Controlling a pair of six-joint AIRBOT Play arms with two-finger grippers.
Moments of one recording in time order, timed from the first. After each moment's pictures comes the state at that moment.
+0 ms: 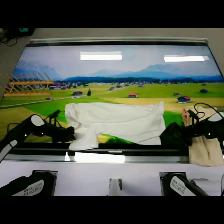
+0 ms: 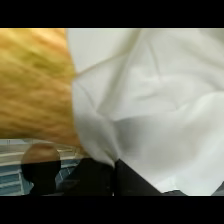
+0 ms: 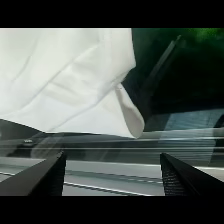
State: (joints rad) left arm -0.08 -1.20 0.57 1.01 -1.02 -1.56; right arm -0.45 -1.17 0.69 -1.09 1.39 1.41
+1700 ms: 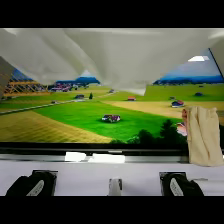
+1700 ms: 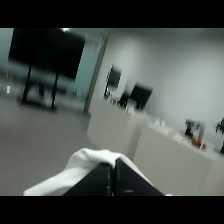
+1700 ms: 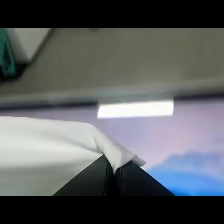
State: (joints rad) left arm -0.11 -0.72 1.65 0.95 -0.59 -1.43; right arm -0.23 -0.82 1.61 -1.01 0.95 1.33
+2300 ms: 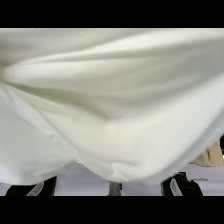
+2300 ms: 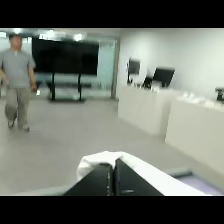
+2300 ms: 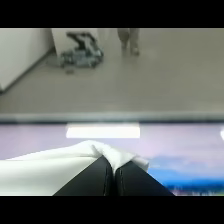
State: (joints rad) left arm -0.11 -0.73 1.85 1.18 -0.96 -1.46; right arm -0.23 -0.70 1.78 -1.23 1.24 1.47
